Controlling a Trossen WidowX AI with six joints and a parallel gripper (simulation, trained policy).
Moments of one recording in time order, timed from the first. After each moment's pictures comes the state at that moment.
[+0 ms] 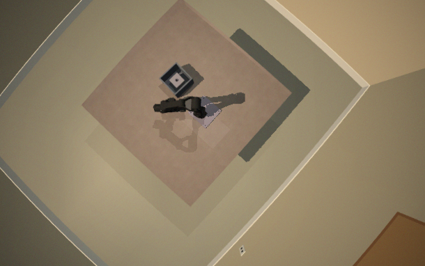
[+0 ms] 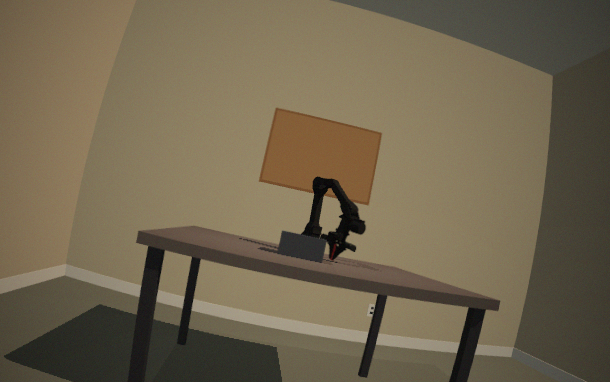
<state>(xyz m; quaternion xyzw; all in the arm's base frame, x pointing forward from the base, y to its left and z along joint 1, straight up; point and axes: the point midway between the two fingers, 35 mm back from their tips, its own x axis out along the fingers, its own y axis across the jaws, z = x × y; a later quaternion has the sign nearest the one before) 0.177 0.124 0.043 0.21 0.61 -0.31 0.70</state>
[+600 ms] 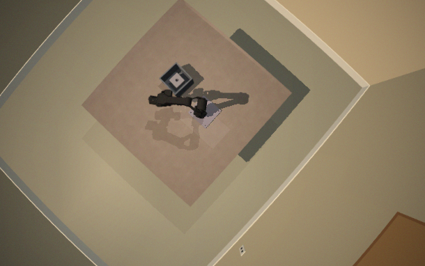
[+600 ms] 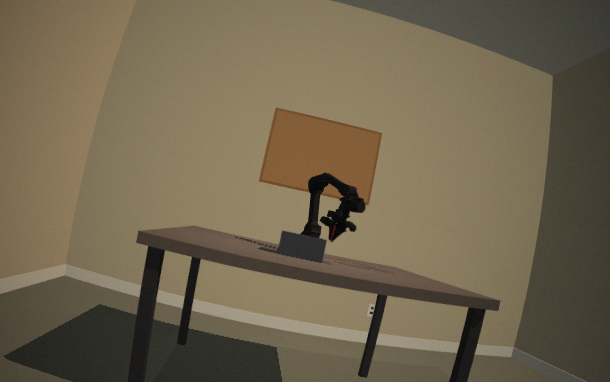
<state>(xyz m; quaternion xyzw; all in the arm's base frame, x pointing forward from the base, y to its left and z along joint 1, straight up) 0.217 0.097 0.133 0.24 0.54 -0.32 0.74</state>
